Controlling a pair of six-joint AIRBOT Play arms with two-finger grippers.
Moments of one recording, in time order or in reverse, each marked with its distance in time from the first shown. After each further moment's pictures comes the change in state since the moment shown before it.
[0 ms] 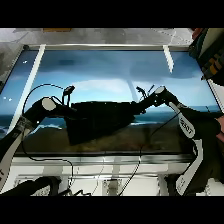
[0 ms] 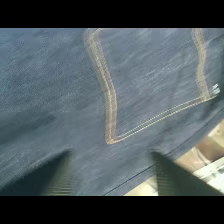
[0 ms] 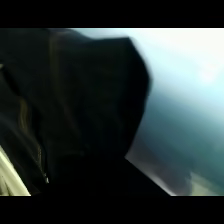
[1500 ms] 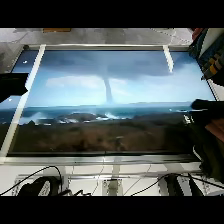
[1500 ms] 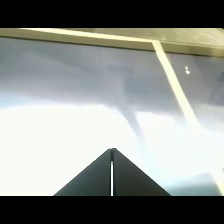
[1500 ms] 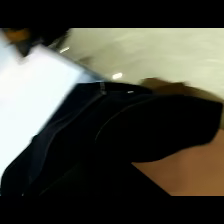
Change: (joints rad) left arm 0.375 0.578 0.195 0.000 0.089 0.125; right arm -1.247 1.122 0.203 -0.695 0.190 0.487
